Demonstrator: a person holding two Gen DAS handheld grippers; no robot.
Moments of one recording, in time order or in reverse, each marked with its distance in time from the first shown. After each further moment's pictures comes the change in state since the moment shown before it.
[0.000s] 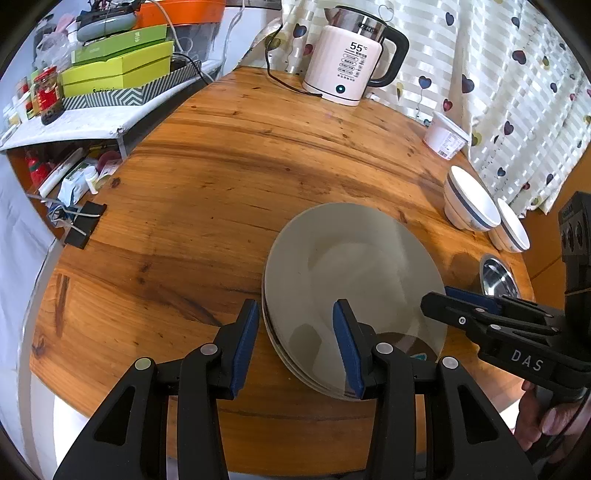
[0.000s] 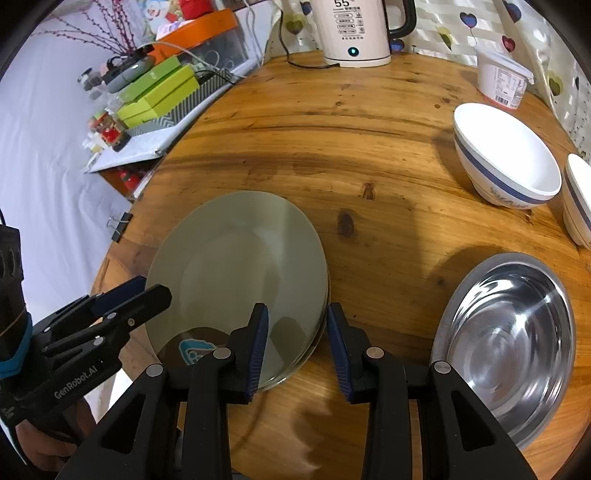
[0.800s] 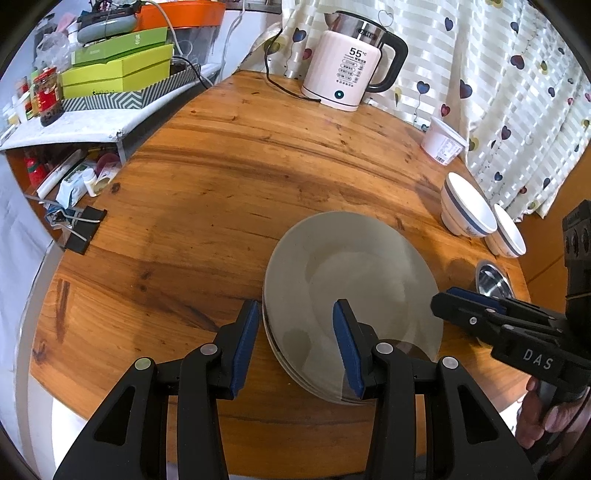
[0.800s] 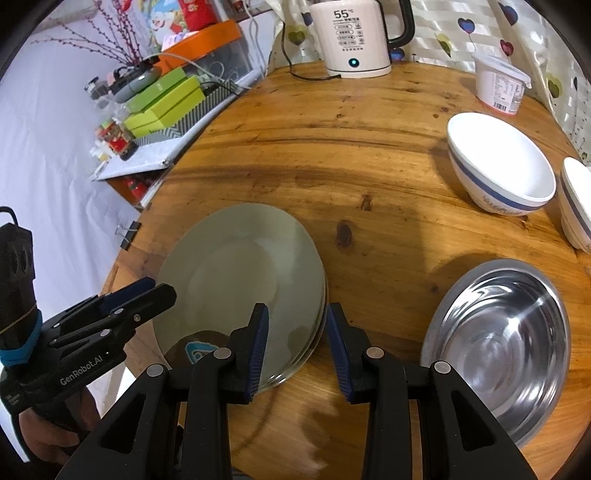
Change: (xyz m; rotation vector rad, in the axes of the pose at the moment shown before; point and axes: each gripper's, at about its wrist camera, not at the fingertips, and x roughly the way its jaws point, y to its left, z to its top) left arm -0.005 0.002 0.004 -0.004 -0.016 -0.015; right arm -0.014 -0.006 -0.001 0.003 -0.042 0.027
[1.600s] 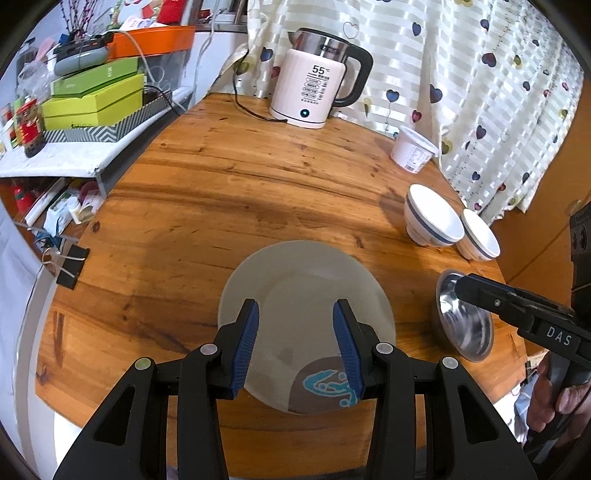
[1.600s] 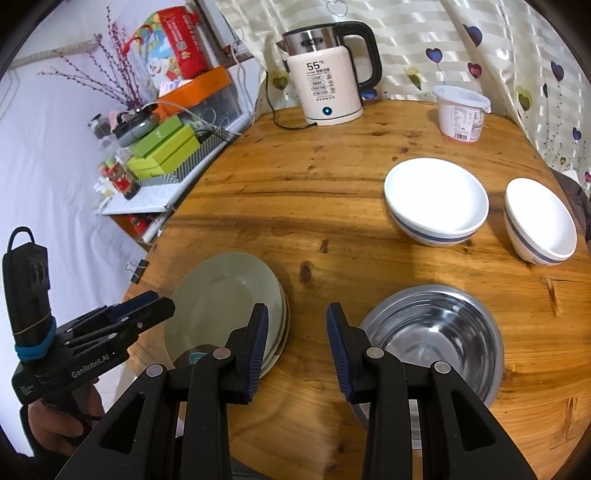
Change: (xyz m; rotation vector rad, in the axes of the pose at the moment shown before) left arm -0.019 -0.032 0.016 0.070 -0.042 -0.054; right arm -0.063 -0.027 0.003 0.032 -0.133 -0.009
